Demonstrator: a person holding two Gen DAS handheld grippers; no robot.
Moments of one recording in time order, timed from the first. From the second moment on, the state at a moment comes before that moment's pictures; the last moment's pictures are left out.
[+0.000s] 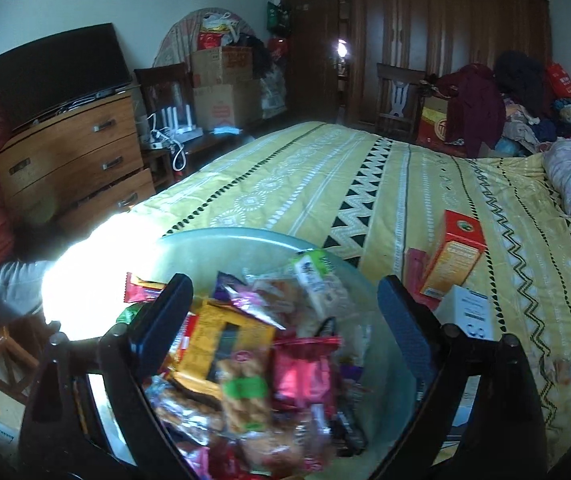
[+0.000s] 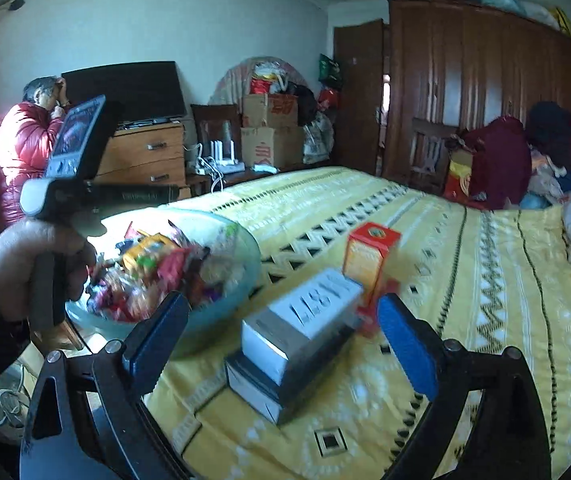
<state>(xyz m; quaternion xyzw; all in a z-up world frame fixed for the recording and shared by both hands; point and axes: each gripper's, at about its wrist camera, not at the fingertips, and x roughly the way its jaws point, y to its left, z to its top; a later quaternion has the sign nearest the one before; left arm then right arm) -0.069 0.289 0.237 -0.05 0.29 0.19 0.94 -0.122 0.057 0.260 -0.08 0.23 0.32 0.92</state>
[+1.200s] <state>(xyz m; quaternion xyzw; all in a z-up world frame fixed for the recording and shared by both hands) 0.088 -0.067 0.014 0.01 0.54 -0.11 0.84 -0.120 -0.213 0.088 0.11 0.43 0.17 0.88</state>
